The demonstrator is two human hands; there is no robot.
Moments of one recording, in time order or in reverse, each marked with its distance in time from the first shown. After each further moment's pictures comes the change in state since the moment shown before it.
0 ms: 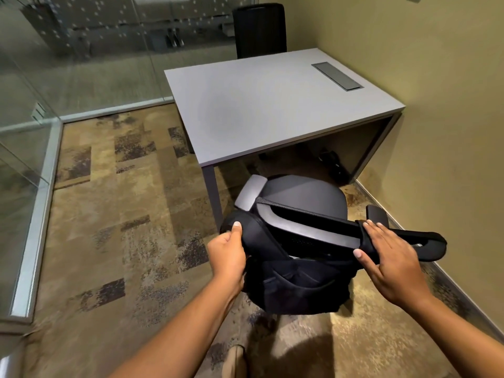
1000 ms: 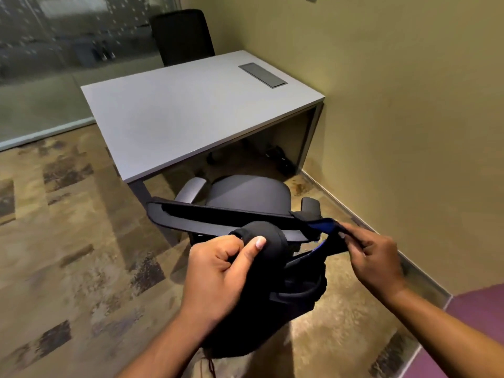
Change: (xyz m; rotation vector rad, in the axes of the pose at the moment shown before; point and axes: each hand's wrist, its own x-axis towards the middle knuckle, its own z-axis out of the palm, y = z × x) left_hand -0.174 0.077 0.075 0.393 -0.569 0.884; right_hand -0.060 0.097 -0.066 0.492 0.431 0.054
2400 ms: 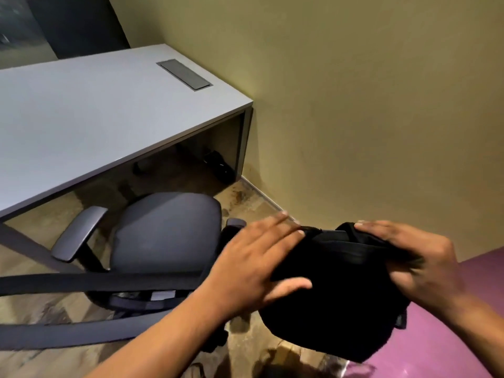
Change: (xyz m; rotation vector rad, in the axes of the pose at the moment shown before) left_hand 0.139 0.038 0.257 0.219 -0.315 0.722; right_hand 0.098 0.112 -0.205 -0.196 -0.136 -0.150
